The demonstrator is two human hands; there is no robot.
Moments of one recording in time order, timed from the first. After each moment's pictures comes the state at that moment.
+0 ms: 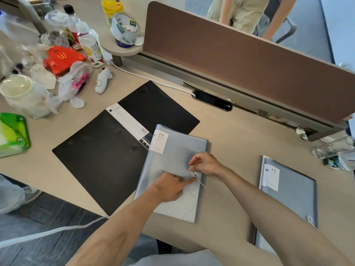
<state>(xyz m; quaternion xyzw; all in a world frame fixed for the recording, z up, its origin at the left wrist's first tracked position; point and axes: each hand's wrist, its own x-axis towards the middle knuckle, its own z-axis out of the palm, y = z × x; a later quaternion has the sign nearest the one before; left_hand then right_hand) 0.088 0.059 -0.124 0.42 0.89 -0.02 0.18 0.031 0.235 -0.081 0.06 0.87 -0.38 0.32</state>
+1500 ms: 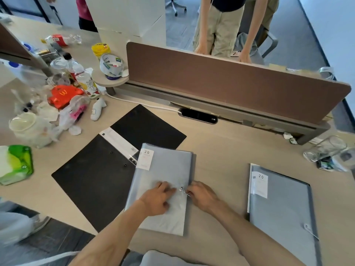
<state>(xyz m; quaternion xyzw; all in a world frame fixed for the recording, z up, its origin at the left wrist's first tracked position) 0.092 0.067 -0.112 0.26 0.92 0.06 0.29 0.094 0.277 -0.100 -0.14 0.95 -0.18 0.23</state>
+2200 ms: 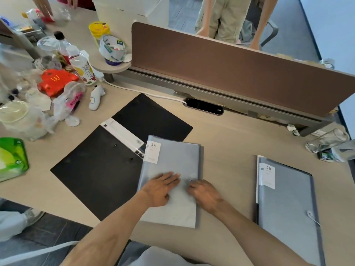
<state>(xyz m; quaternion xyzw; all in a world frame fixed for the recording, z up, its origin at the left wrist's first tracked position) 0.075 0.029 -0.126 0.38 0.89 0.04 0.25 0.107 0.246 -0.112 -0.31 0.94 -0.02 0.15</state>
